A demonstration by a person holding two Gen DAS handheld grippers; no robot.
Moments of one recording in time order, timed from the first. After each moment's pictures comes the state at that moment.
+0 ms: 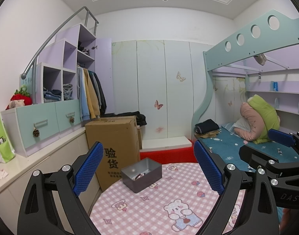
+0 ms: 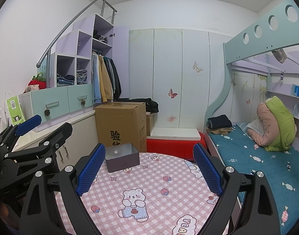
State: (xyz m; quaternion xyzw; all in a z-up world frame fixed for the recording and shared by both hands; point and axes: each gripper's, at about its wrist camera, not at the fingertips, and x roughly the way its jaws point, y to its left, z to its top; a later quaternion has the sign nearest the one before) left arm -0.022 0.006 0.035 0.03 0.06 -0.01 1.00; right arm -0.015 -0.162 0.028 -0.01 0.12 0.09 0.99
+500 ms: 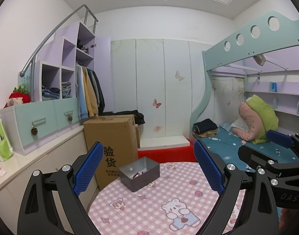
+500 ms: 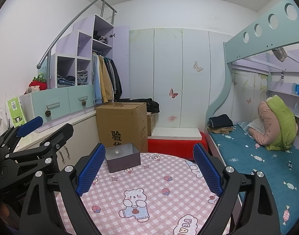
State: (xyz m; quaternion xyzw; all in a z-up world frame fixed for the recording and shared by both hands) left arm -0.018 0.010 0.030 0.03 0.07 -0.02 1.00; right arm -0.016 -0.160 0.024 -0.01 0.12 0.09 0.99
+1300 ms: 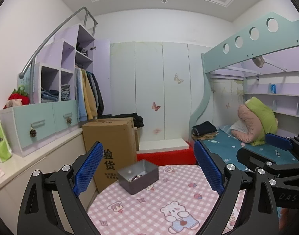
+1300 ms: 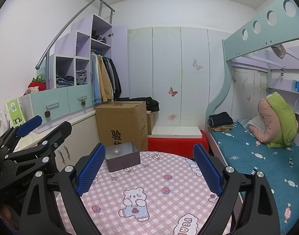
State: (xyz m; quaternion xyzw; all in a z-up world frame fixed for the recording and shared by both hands) left arm -0.014 0.012 0.029 0.03 0.06 -0.02 1.00; right arm -0.017 -0.159 0.024 0.00 0.13 0.09 0.99
